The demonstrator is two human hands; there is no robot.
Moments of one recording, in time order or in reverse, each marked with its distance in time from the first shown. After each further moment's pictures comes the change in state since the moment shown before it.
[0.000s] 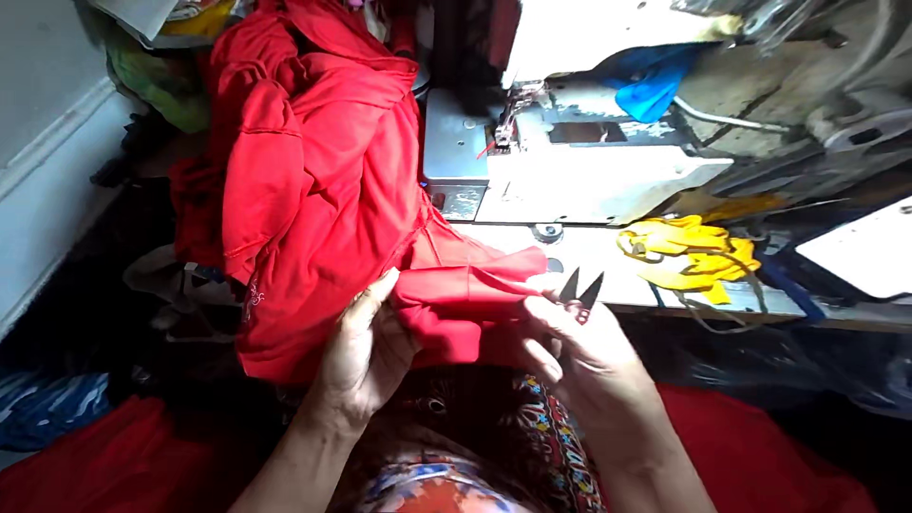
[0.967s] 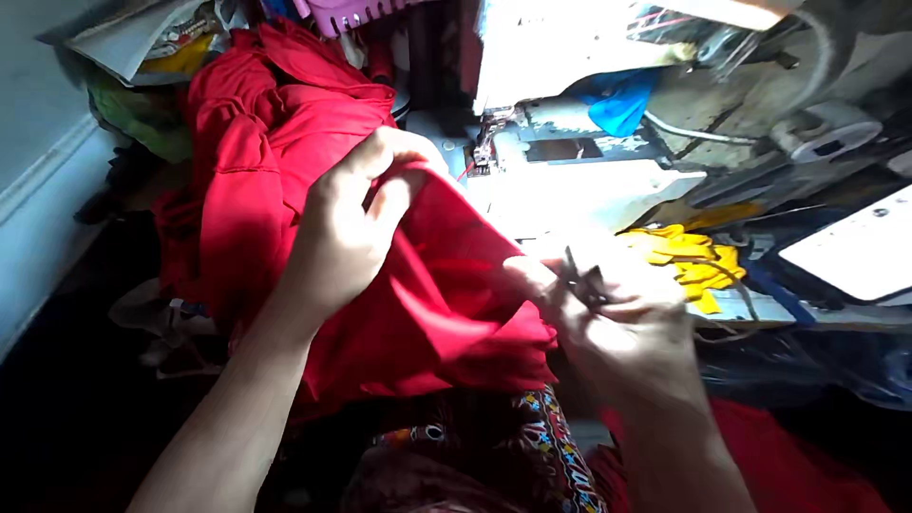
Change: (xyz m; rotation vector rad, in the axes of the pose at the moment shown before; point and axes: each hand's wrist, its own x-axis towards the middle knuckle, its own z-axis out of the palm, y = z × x) left_hand 0.104 0.080 0.051 1.307 -0.551 1.074; right_hand 0.030 -0.049 0.018 -0.829 -0.013 -0.836
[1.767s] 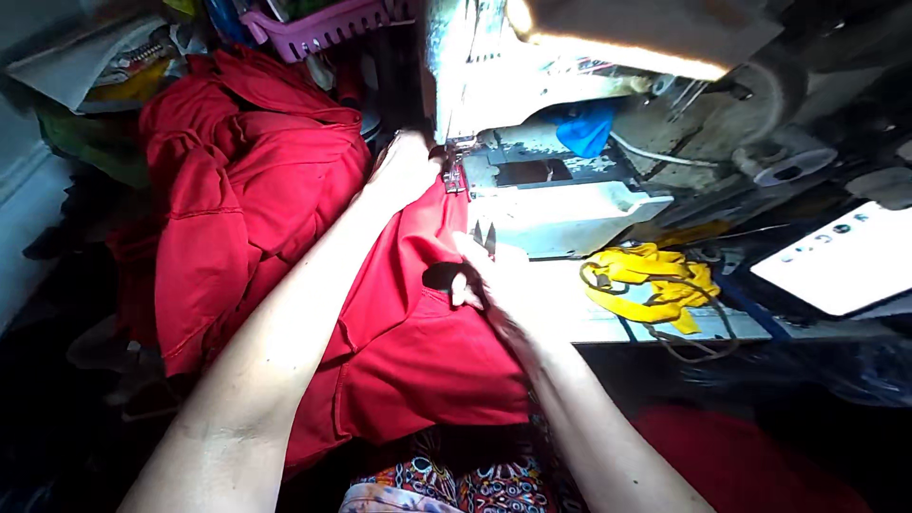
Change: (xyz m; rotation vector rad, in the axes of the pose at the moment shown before) left_hand 0.102 -0.102 0.091 0.403 -0.400 -0.375; right_hand 0.022 0.095 0.043 0.552 -0.017 0.650
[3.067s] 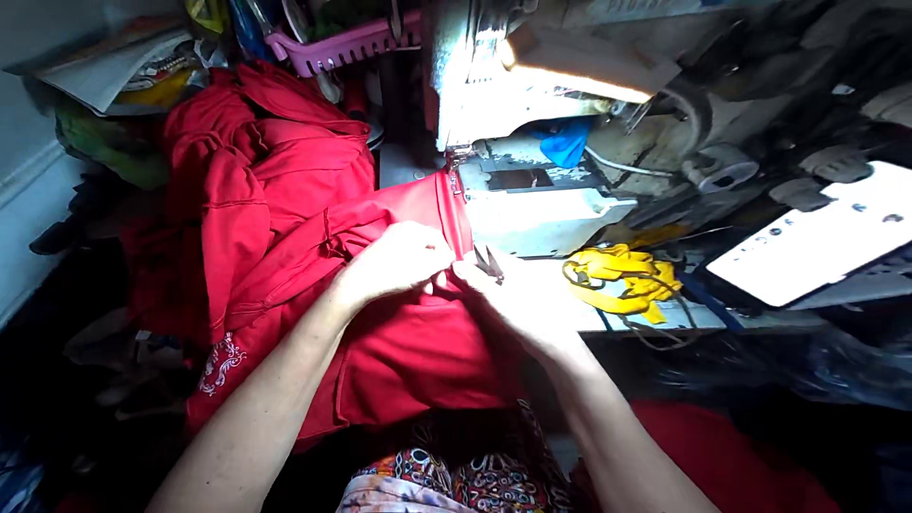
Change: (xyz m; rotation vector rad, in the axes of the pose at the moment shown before) left_hand -0.116 0.033 -0.013 -0.389 -0.290 0.000; right_hand -0.037 -0.032 -0.012 -0.673 -0.019 -0.142
